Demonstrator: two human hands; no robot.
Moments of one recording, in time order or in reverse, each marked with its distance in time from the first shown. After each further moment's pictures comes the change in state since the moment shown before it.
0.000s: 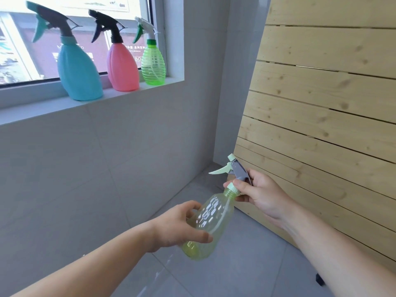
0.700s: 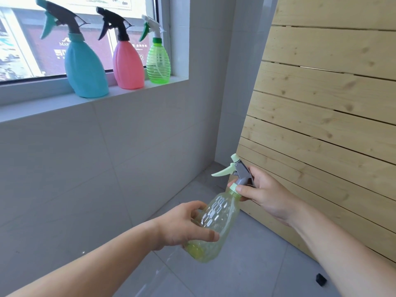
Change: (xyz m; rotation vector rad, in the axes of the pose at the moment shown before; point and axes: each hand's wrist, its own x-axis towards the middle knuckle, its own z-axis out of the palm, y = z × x) left_hand -0.010 0.007 -0.001 -0.017 -0.034 0.006; right_hand 0.002 -0.002 -0.003 -0.154 -0.134 -0.083
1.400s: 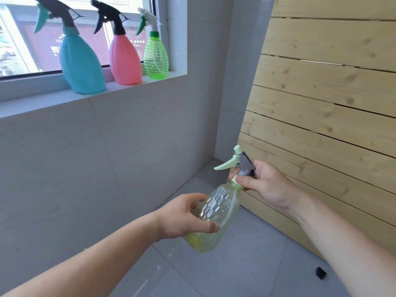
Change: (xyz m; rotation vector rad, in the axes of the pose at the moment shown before) left_hand -0.004 0.011 -0.003 0.017 0.007 0.083; right_hand 0.005 -0.005 -0.001 0.018 0.024 -0.049
